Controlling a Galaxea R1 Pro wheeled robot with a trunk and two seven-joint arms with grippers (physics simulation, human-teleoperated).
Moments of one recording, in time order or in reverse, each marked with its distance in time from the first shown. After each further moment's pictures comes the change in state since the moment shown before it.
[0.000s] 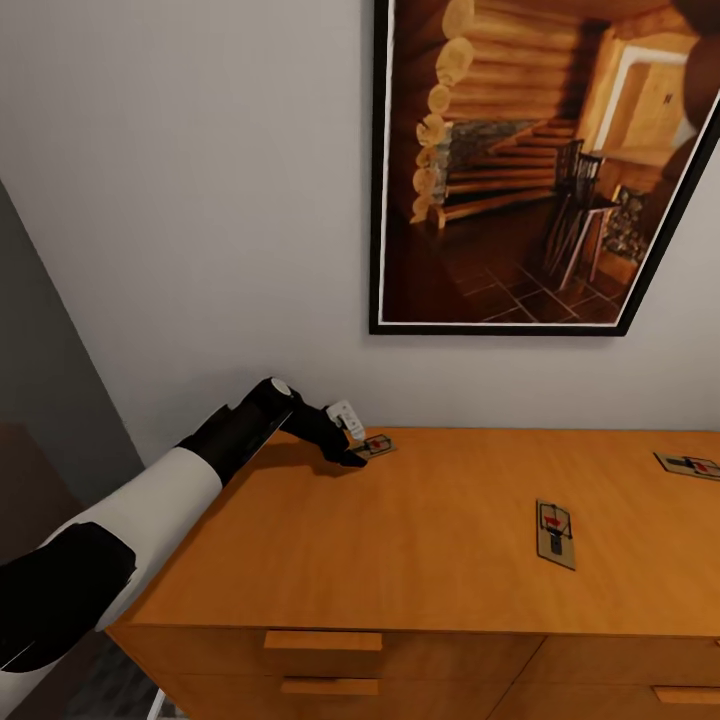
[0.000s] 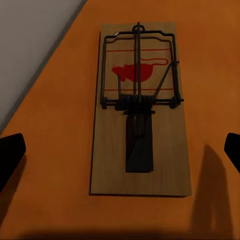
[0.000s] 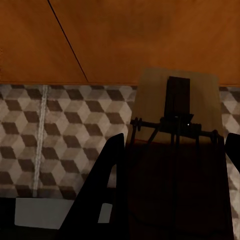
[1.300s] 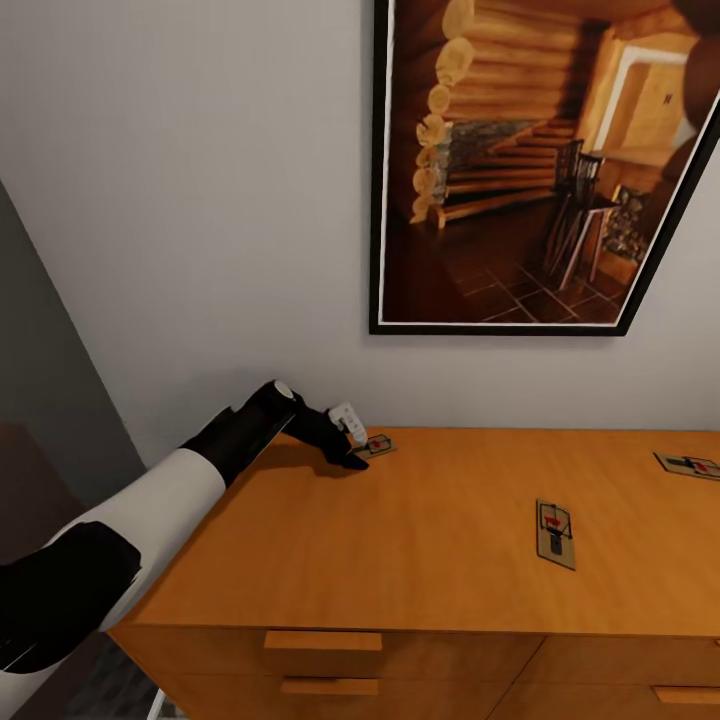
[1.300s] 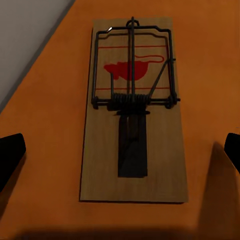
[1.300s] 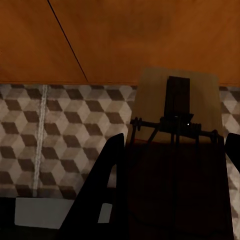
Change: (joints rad) left arm 0.000 -0.013 0.000 0.029 0.000 -0.013 0.003; right arm 0.000 0.000 0.000 0.000 0.000 0.001 -0.001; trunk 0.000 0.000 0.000
